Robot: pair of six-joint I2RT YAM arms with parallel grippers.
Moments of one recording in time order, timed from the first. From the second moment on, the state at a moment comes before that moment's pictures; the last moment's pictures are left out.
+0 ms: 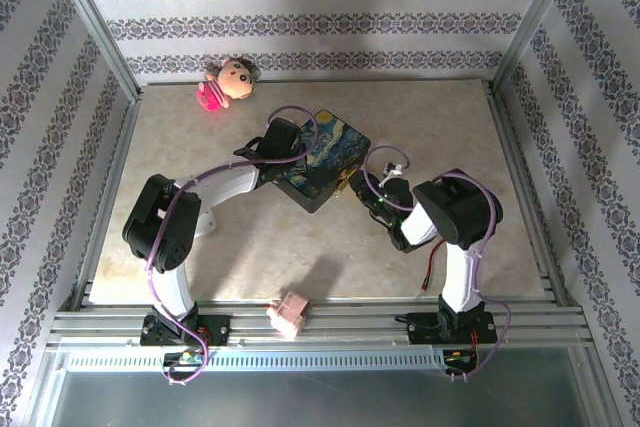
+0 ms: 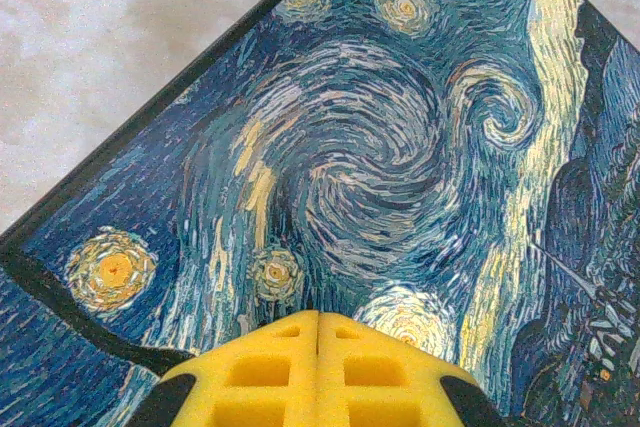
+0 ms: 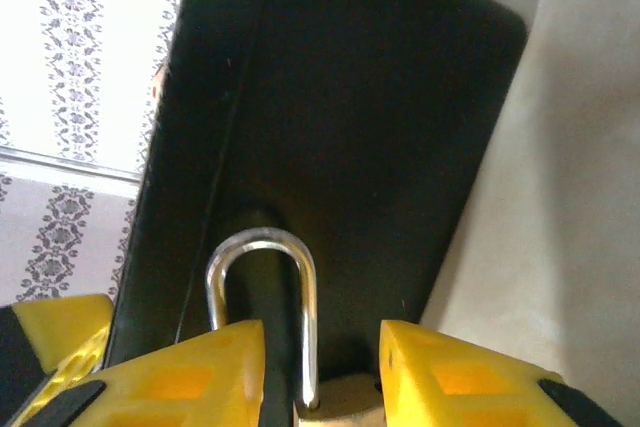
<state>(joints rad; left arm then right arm) -0.50 1.83 1.23 -0.21 -0.06 -0.56 0.42 1.98 0.47 1.24 -0.15 1.17</state>
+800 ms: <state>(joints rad) -0.50 1.83 1.24 -0.24 -0.07 -0.56 0.40 2.02 0.50 1.26 -0.19 1.18</state>
